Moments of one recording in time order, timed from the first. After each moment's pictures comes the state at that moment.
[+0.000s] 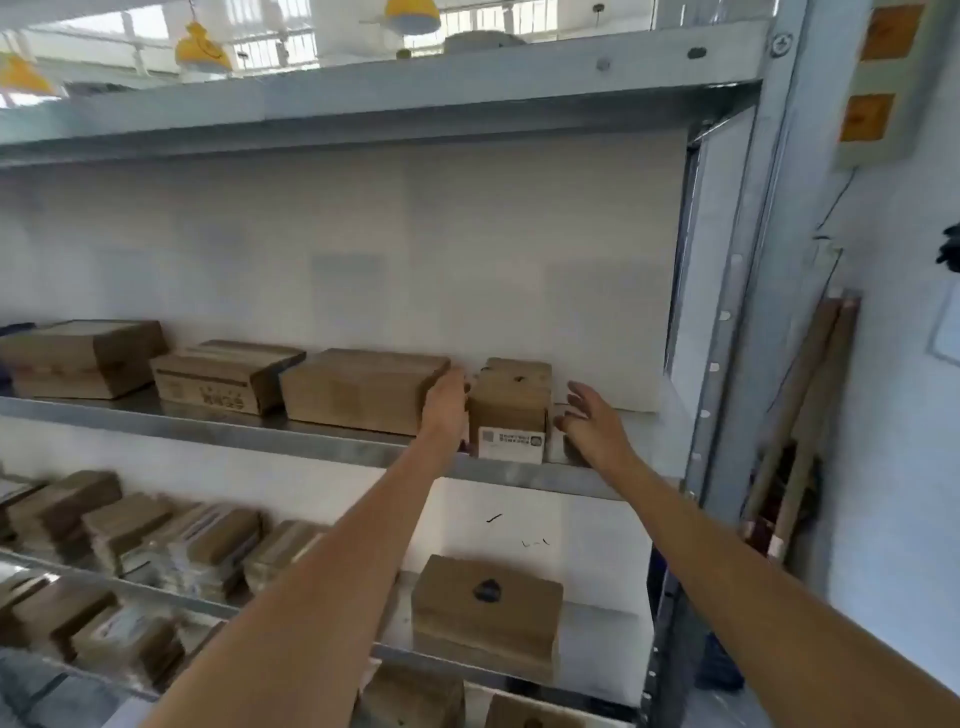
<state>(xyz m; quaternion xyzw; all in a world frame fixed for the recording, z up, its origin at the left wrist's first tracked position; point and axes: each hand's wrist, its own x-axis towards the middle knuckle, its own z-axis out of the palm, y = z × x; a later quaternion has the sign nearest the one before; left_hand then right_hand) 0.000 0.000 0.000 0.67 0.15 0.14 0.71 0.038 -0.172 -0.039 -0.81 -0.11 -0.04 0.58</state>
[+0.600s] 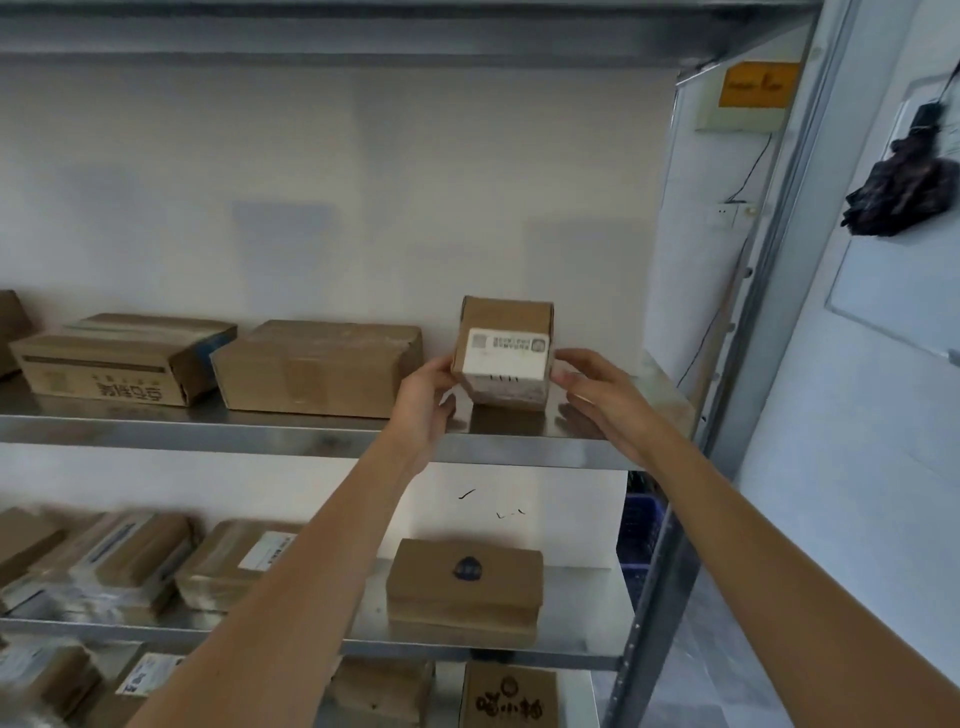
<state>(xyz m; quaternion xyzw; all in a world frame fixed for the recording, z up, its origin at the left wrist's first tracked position) 0.022 0.038 -0.038 0.62 -0.03 0.02 0.78 0.037 -0.183 -0.036 -0.72 -0.11 0.03 0.69</state>
